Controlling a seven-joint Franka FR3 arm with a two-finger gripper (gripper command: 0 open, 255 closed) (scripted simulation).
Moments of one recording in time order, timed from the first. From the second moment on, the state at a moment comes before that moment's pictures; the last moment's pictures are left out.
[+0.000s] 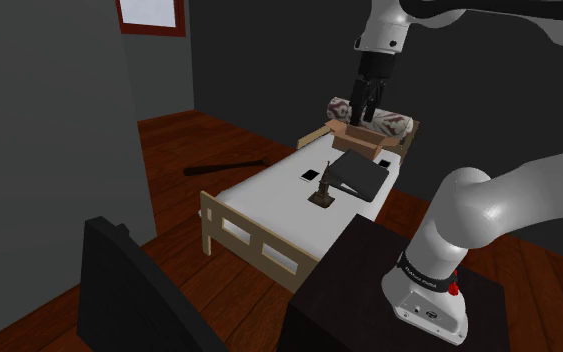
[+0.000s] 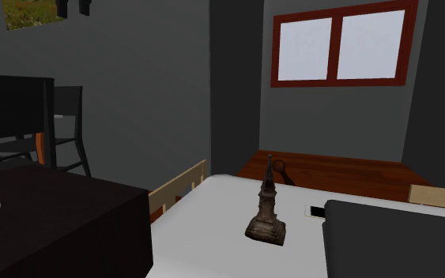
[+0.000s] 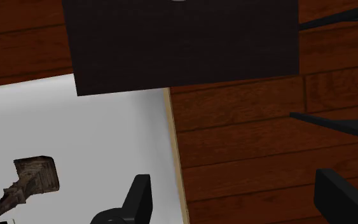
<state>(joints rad) 0.00 -0.81 -0.07 -2.37 0.03 1.49 0.00</state>
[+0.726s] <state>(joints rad) -0.05 -0.76 -0.22 -2.55 -0.09 1.76 -0.17</state>
